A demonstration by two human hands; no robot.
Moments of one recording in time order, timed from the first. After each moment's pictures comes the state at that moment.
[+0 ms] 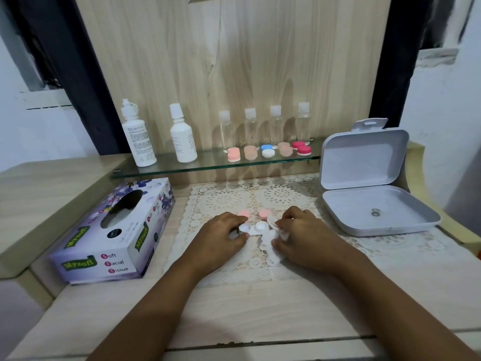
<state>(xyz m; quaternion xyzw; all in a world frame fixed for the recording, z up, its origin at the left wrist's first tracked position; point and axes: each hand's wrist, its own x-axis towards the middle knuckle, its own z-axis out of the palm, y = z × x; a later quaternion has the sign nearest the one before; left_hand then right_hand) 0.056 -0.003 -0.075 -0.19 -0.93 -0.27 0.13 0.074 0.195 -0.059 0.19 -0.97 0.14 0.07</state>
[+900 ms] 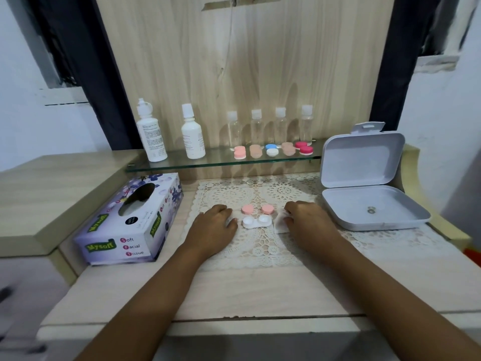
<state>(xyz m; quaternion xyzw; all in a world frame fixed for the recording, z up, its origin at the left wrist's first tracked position) 0.053 -0.014 -0.073 -0.08 -0.98 -0.14 0.09 0.065 0.195 -0.062 0.18 -0.94 0.17 0.22</state>
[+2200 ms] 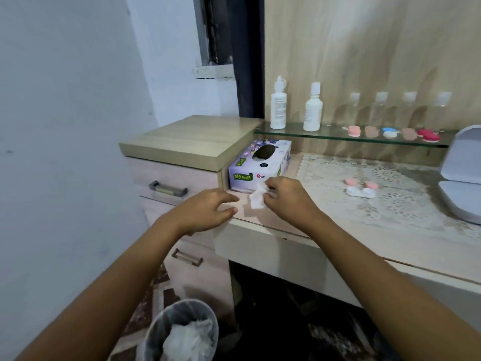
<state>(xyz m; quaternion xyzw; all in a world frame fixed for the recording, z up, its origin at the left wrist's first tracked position) 0.262 -0.173 -0.026 -0.02 -0.99 -0.11 0.07 0.169 0.000 -0.035 0.36 -0.88 0.28 0.13</state>
